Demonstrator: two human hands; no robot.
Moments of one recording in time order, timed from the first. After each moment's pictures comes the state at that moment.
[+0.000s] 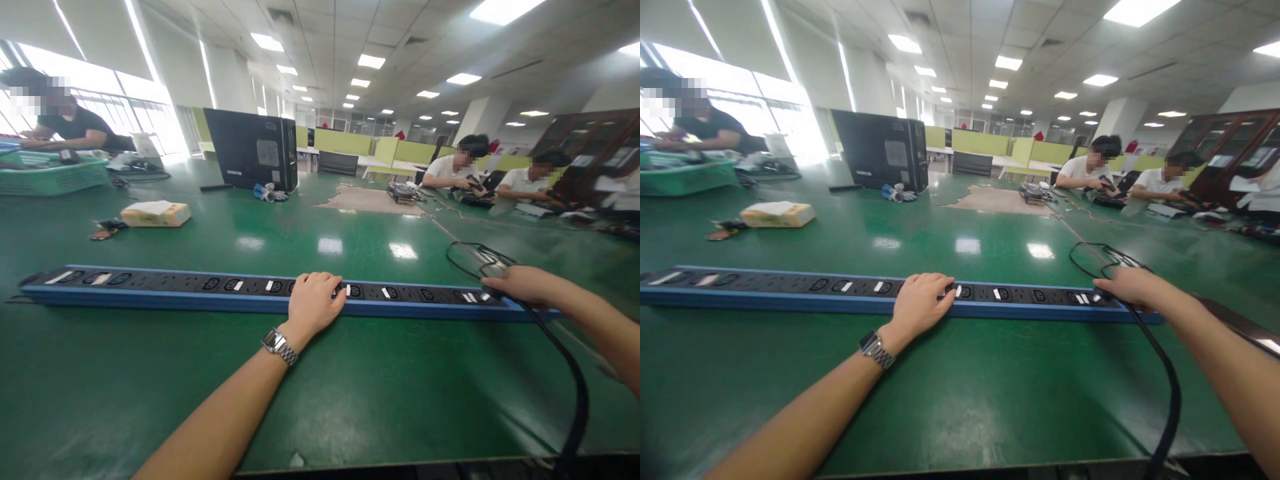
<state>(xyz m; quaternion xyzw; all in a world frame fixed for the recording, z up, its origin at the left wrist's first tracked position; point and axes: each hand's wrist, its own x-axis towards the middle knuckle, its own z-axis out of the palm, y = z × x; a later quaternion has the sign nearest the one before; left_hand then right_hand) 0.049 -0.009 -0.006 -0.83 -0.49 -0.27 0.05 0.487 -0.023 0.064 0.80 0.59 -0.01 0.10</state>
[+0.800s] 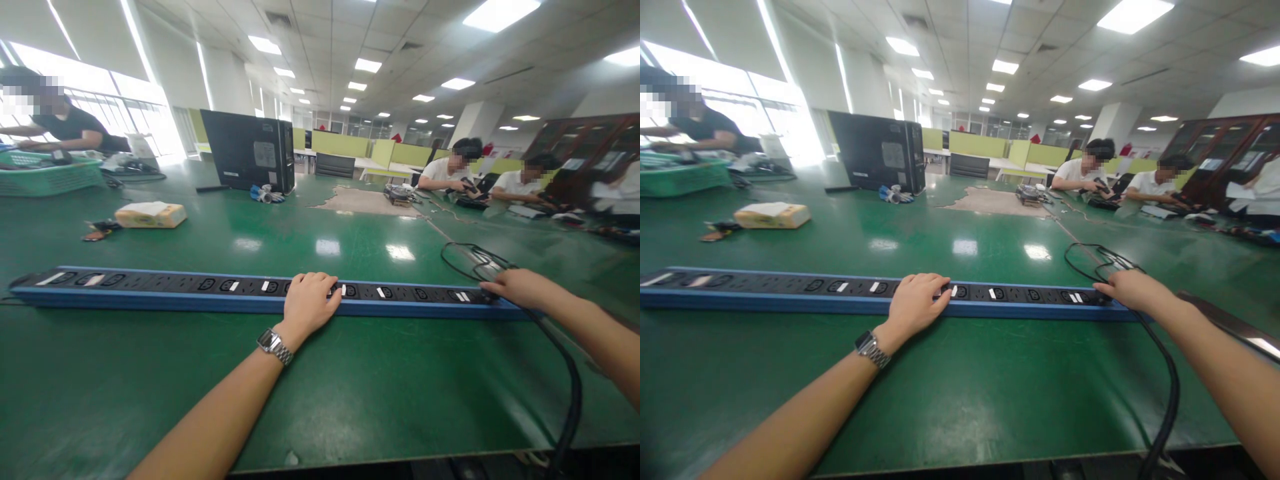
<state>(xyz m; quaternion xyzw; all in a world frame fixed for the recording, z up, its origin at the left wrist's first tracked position) 0.047 -0.008 -0.008 -0.83 -0.49 -0.26 0.06 0.518 -0.028 0.046 0.77 0.62 0.02 0.15</state>
